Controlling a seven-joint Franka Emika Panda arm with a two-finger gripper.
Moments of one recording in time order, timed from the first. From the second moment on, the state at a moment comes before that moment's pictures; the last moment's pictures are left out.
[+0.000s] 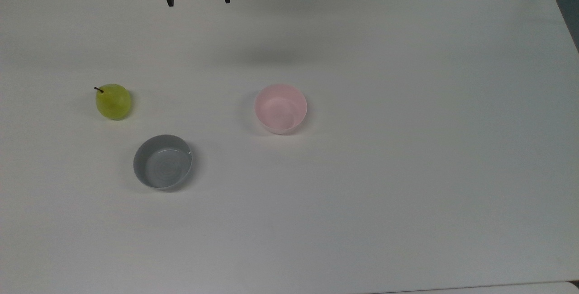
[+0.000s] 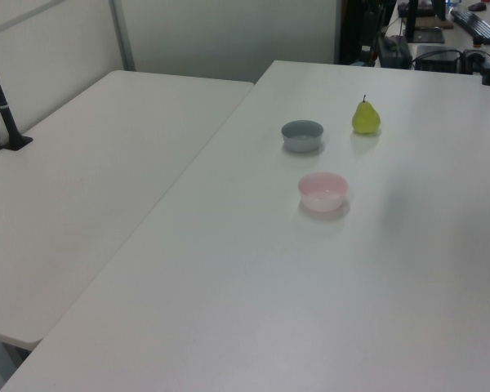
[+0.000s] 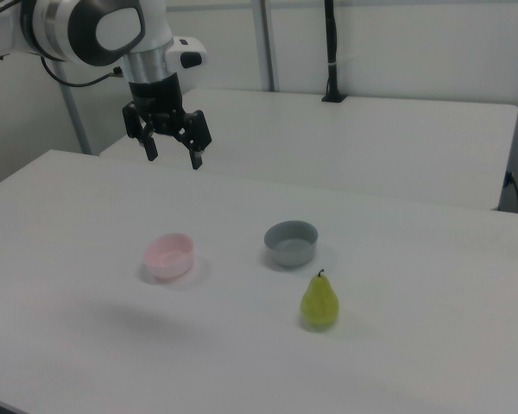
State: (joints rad) arm -0.04 0.01 -0.04 -1.63 0.05 1.72 -0.17
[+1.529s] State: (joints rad) arm -0.25 0.08 -0.06 -1.68 -0.07 1.87 -0.54
